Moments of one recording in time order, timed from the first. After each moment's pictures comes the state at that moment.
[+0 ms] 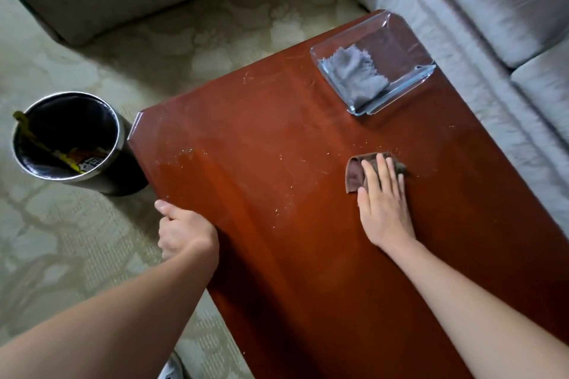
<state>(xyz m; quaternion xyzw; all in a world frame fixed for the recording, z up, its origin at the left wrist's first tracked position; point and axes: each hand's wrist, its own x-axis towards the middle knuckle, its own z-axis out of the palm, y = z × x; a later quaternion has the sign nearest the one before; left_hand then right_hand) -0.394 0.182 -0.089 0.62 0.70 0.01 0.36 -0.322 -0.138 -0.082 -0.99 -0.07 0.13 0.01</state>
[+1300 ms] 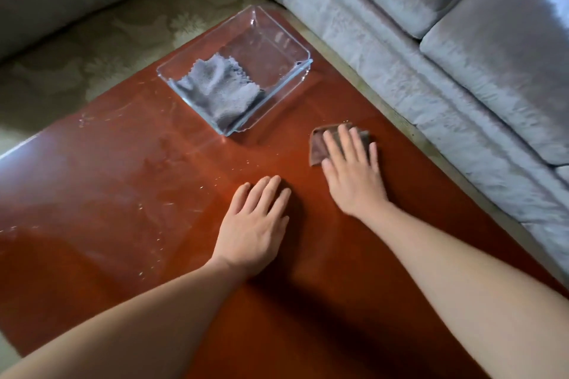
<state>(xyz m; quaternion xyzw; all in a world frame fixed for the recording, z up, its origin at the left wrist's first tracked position) -0.304 -0.048 -0.085 0.96 -0.23 -0.06 0.11 -0.227 -0.292 -0.087 -0.99 -0.04 0.10 -0.02</state>
